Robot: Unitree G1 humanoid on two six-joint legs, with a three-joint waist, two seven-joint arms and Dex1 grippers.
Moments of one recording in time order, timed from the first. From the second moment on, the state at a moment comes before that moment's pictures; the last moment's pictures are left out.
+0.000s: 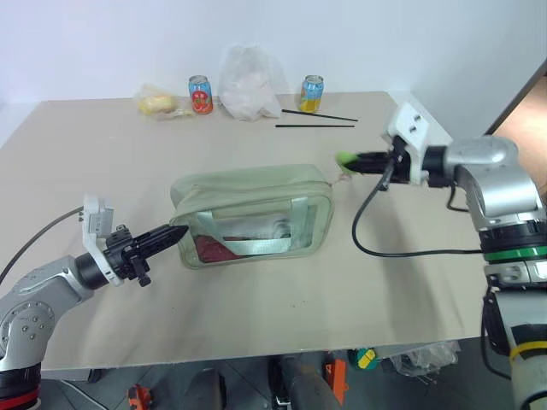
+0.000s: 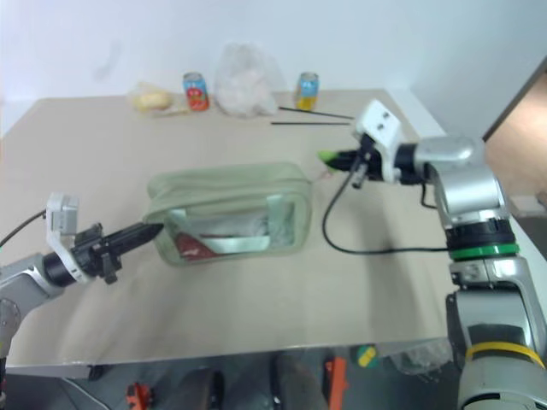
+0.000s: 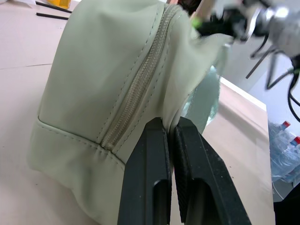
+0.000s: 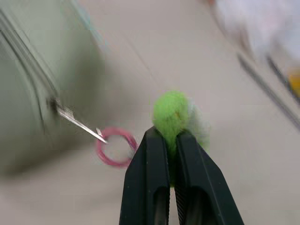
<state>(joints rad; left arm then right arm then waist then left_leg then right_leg) -0.08 0.67 0.36 -0.31 -0.97 0.72 -0.86 -0.88 -0.80 0.14 0.44 0.14 0.29 1.09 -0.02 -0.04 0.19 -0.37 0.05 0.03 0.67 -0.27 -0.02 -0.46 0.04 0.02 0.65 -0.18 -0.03</state>
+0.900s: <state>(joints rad) -0.11 0.76 0.47 -0.31 -1.01 0.77 -0.69 -0.66 -0.79 -0.20 0.13 0.57 0.79 1.14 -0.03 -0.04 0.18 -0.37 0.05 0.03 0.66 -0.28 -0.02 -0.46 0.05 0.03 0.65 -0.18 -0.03</state>
